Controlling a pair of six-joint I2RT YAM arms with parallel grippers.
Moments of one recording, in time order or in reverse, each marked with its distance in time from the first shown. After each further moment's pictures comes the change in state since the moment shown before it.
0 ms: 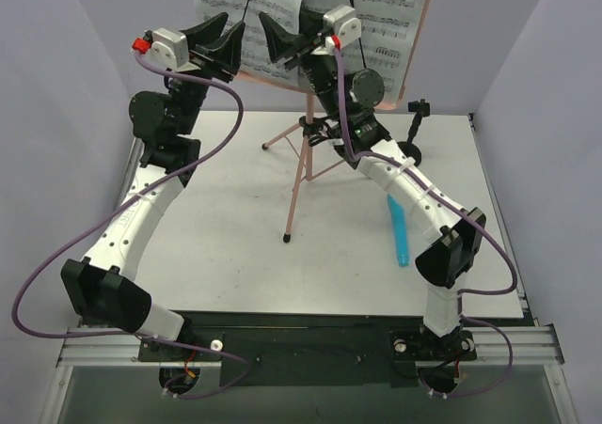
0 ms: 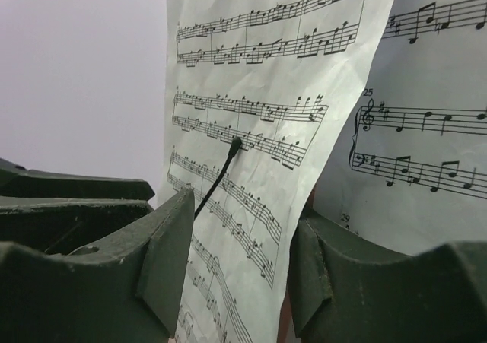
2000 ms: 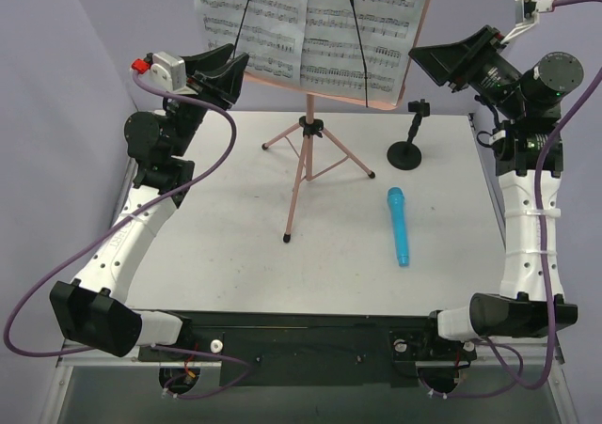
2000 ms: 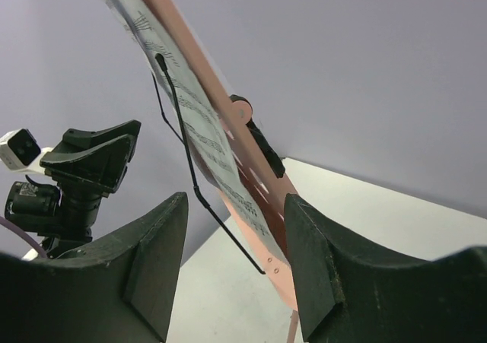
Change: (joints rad) left arm 0.011 -0.141 -0.200 -0.023 0.095 -0.076; right arm -0.770 -0.529 -0.273 -0.680 -0.767 0.847
